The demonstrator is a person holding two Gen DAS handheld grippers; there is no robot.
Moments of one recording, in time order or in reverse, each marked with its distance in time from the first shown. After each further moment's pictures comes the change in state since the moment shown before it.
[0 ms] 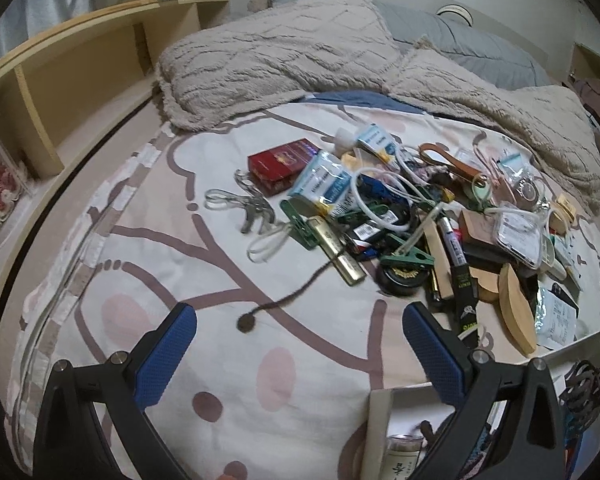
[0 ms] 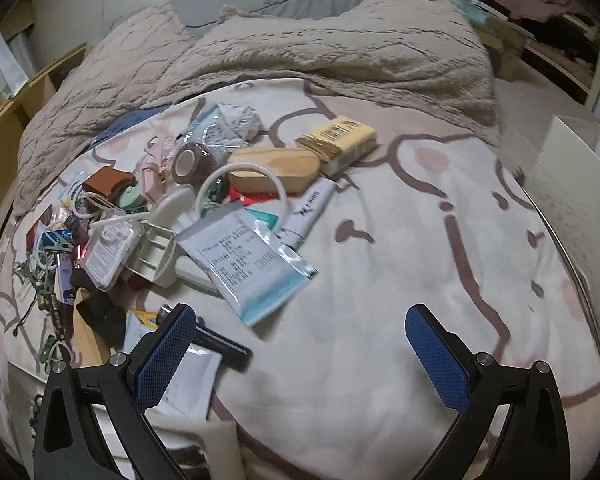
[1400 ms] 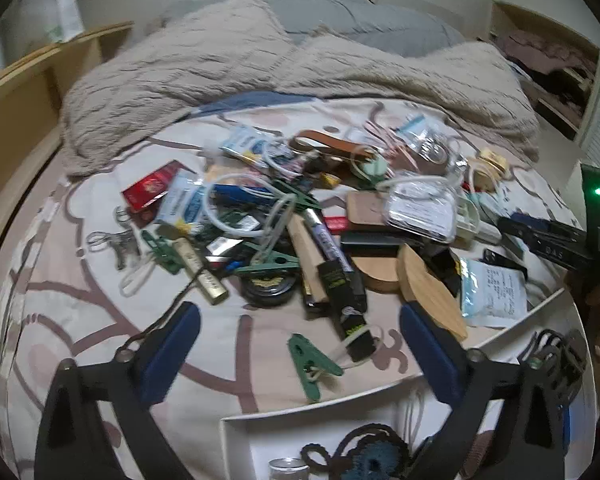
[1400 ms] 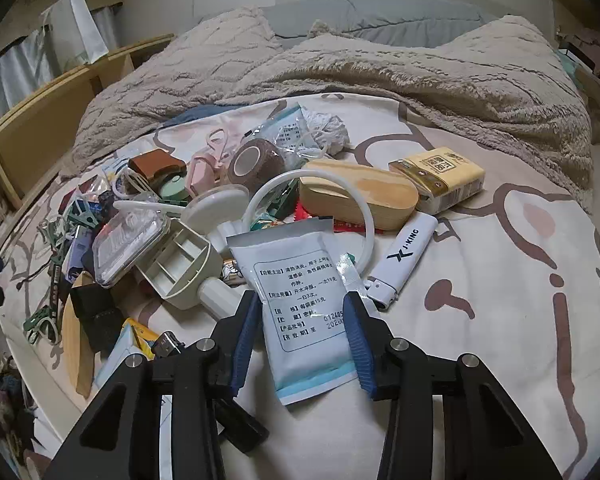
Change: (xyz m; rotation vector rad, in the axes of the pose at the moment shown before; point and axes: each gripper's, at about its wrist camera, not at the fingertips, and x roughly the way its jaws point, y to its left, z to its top) left arm 0.008 -0.090 0.001 0.217 -0.004 -0.203; right arm 0.054 0.012 -0.001 -0.211 -0.160 0.223
